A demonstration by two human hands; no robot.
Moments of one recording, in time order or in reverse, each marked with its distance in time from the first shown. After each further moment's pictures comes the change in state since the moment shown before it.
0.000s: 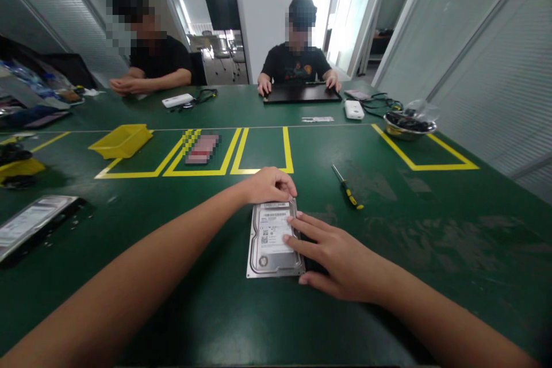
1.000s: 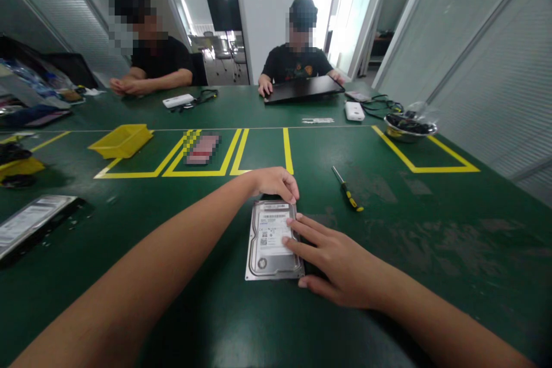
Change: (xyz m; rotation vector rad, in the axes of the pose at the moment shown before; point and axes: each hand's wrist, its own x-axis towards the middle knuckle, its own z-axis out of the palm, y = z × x) left_hand 0.027 0.000 -0.002 -0.412 -0.219 -0.369; right_hand 0.000 -0.003 -0.004 -0.038 -0.066 0.019
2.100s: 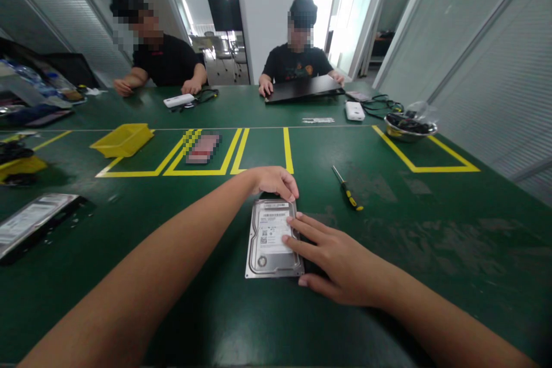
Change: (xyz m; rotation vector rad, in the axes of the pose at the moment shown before) left_hand 0.001 -0.003 -0.003 -0.046 -0.015 -0.046; right_hand 0.000 0.001 0.000 -0.004 0.000 0.006
